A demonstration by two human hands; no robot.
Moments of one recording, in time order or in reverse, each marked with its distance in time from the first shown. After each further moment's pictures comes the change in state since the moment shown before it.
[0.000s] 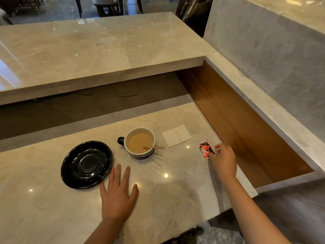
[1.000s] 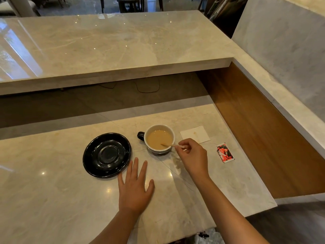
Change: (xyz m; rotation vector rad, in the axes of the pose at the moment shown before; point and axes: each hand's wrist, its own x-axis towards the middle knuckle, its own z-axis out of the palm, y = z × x) left_hand -0.001 0.000 0.001 -0.062 0.022 0.018; right_hand -0.079 -0.128 0.033 0.372 -0.265 -0.192
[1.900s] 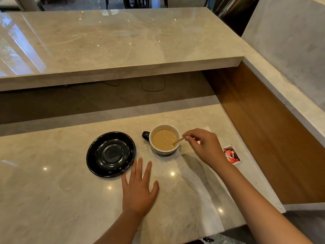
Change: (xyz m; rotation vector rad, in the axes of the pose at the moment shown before) left_hand 0.001 -0.003 0.002 0.033 0.032 0.010; right_hand 0.043 -0.005 -0.021 -0.189 -0.170 -0.506
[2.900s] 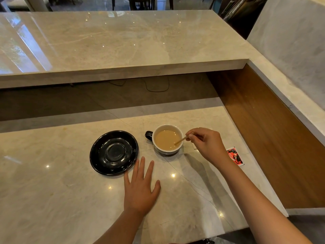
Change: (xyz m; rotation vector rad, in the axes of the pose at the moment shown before) left_hand 0.000 -0.001 0.003 0.000 0.022 -0.002; right_hand 0.006 -0.005 -0.003 0.124 -0.034 0.126
